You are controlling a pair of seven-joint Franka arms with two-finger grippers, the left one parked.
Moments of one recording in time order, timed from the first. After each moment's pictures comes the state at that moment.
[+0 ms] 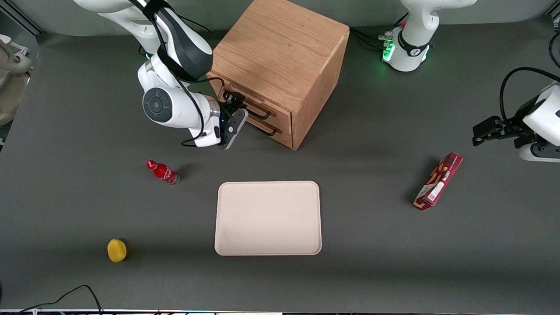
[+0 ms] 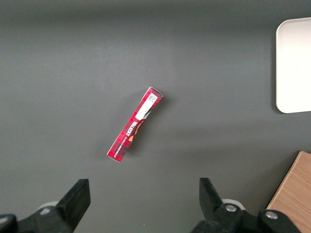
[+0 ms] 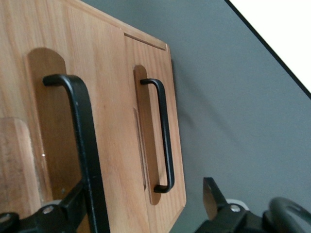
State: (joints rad) arm -0.07 0.24 0.65 -1.93 0.31 1.92 -0.44
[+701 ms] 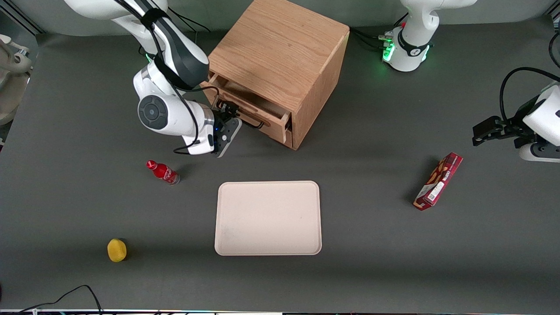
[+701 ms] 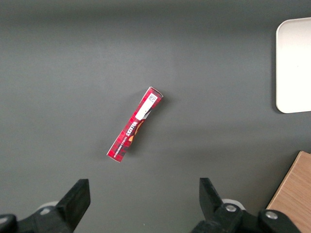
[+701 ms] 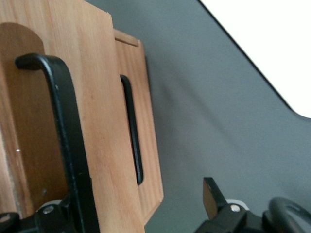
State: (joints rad) arm -0.08 0.28 0.61 -1.91 0.24 1.94 -0.44
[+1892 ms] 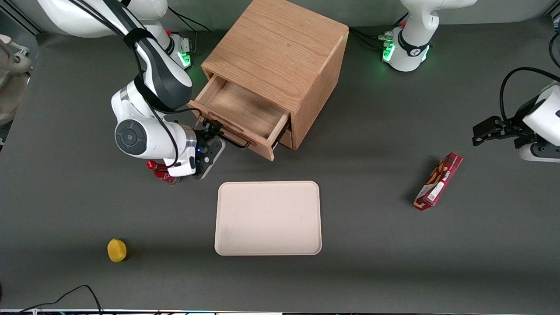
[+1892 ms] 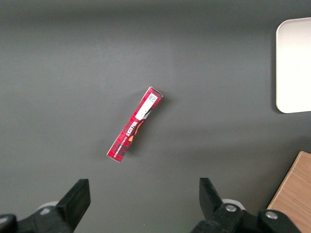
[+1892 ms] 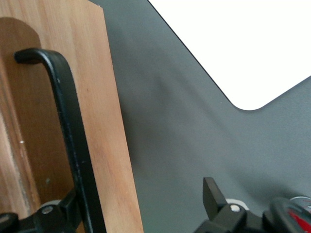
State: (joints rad) arm -0.08 0.37 0.55 -1.74 0.12 1.83 -0.44
